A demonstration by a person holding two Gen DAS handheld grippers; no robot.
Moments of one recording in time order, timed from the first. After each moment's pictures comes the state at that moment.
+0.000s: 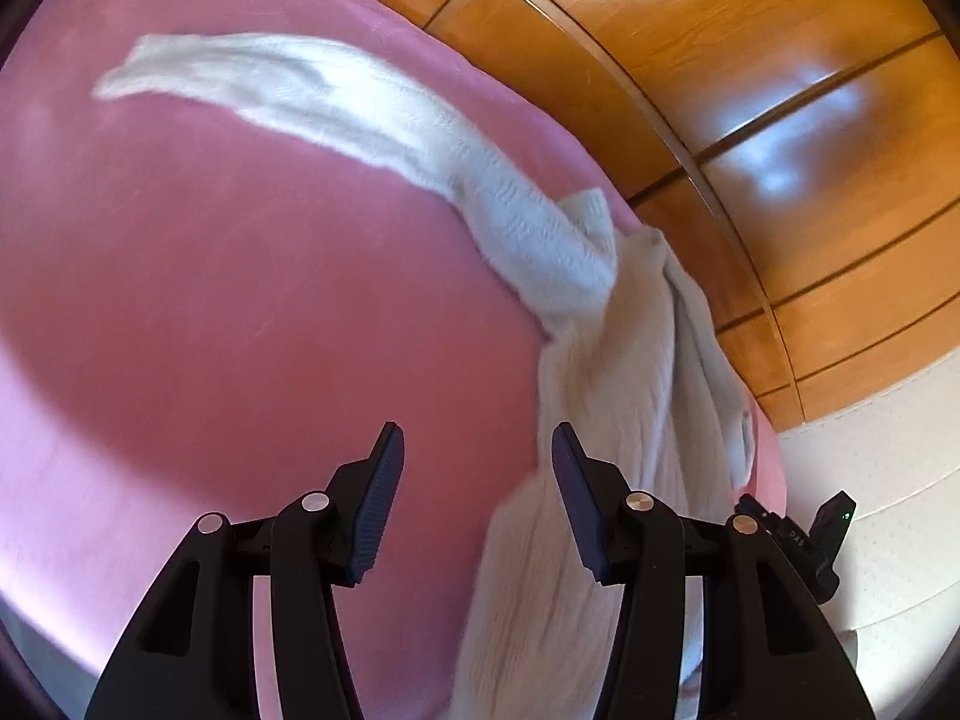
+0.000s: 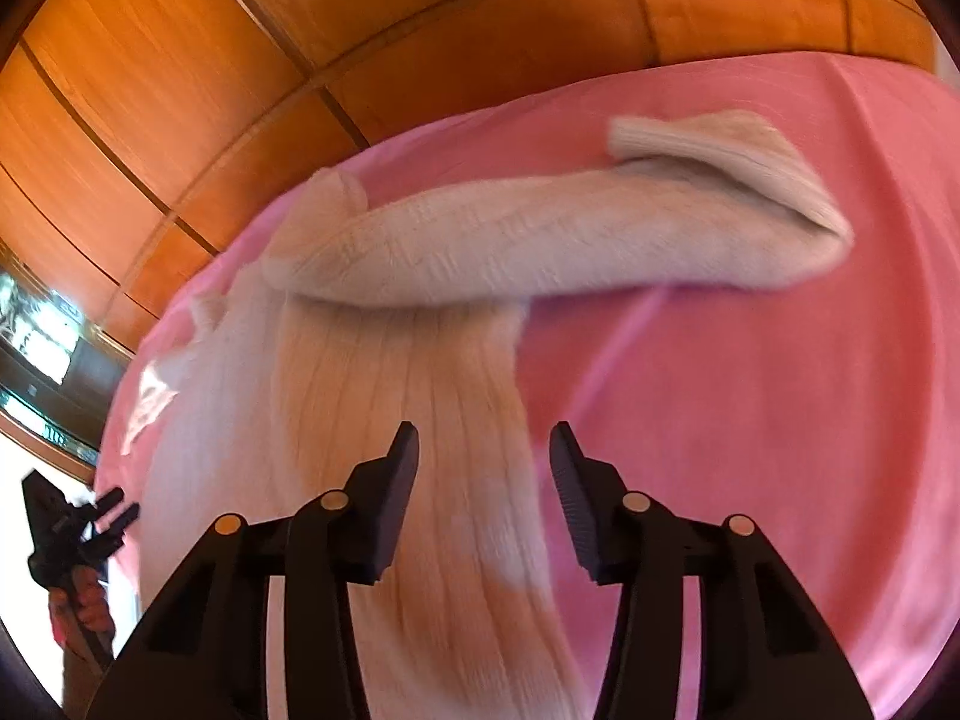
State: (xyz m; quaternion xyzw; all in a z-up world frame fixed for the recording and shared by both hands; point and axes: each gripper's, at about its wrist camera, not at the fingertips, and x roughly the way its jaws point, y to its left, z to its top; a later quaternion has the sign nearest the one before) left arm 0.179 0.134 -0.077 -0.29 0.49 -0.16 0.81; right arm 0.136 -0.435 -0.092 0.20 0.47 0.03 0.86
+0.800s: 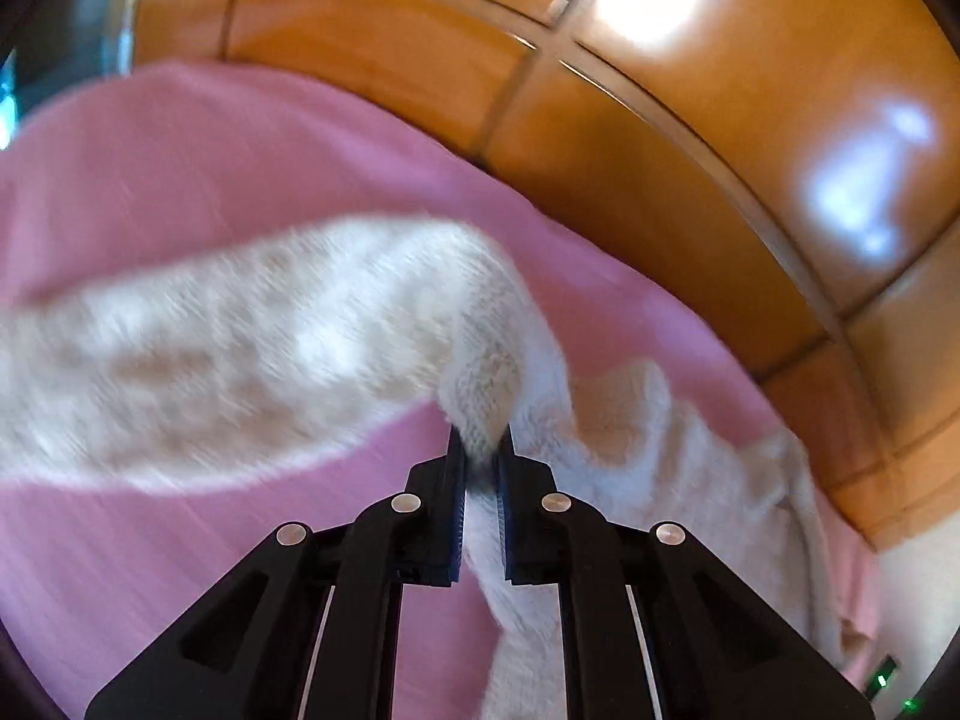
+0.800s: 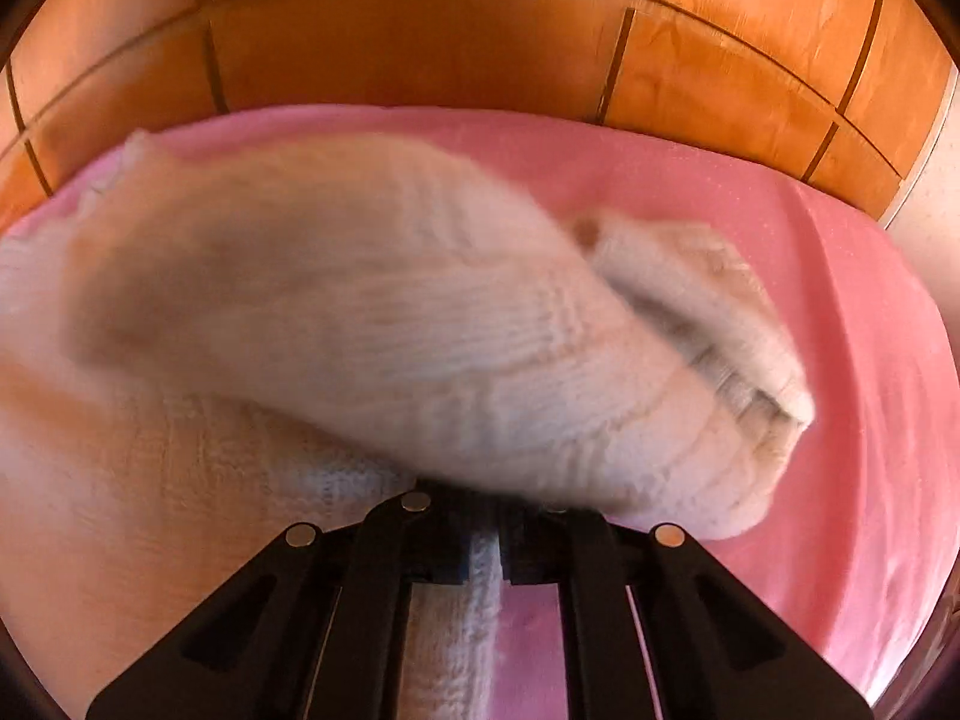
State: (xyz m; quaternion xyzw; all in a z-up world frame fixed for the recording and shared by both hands) left arm 0.363 0.142 -0.074 -0.23 0.43 0.00 0.87; right arm 0.206 -0.451 -0.132 -0.01 0.48 -0.13 0.87
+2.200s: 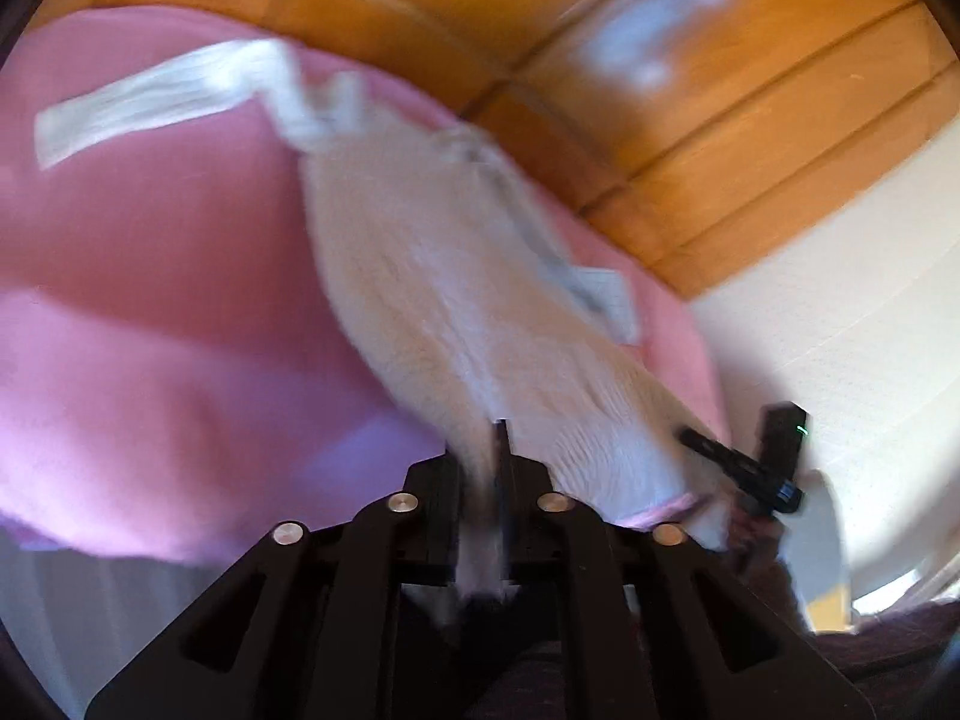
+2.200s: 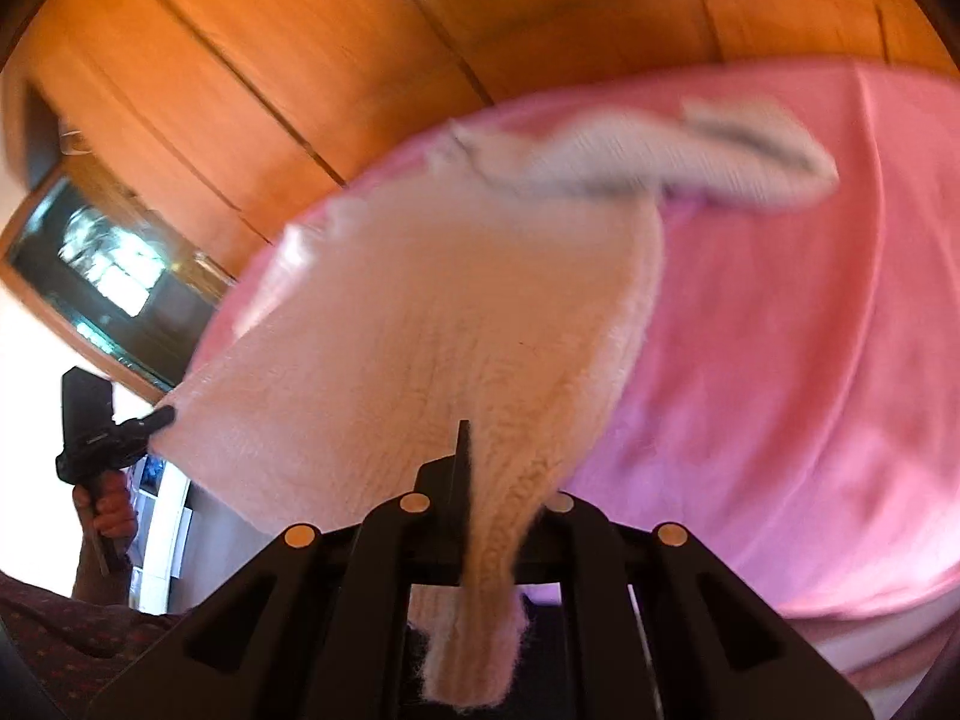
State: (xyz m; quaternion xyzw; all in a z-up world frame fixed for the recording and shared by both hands) left arm 0.063 0.130 -0.021 -0.22 0.49 -0.30 0.79; right arm -0.026 -0.421 -0.022 0.21 0.48 0.13 0.84
